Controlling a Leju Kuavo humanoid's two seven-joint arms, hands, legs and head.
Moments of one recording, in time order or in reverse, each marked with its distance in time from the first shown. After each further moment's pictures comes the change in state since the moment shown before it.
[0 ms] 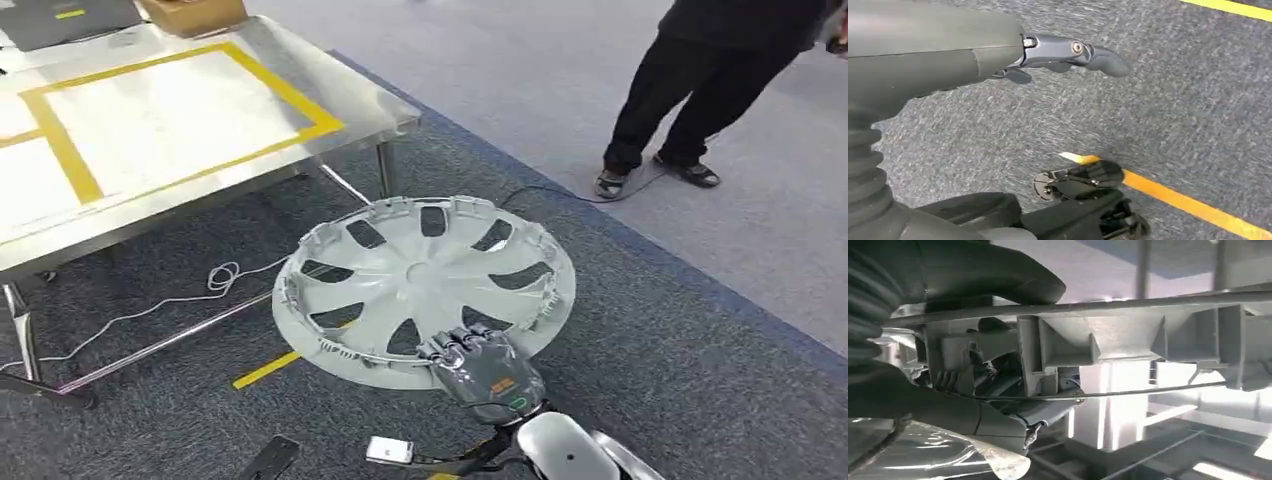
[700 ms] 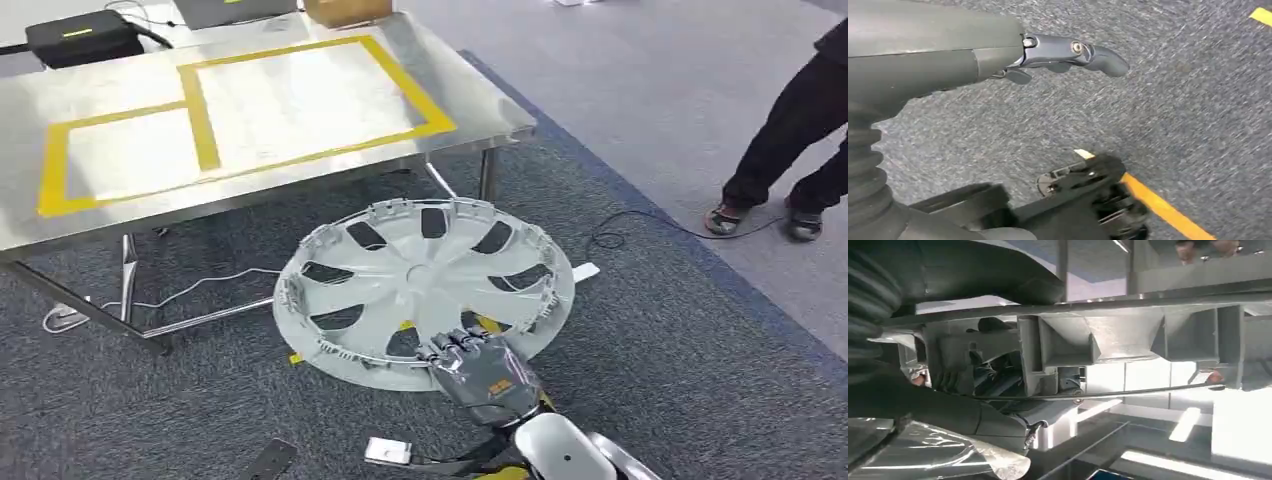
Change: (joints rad) left arm -0.006 0.000 0.000 0.000 -0.010 -0.003 0.012; right arm 0.007 0.002 0.001 0.004 0.010 -0.003 0.006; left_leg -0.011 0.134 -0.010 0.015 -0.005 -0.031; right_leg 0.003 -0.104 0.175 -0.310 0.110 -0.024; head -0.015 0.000
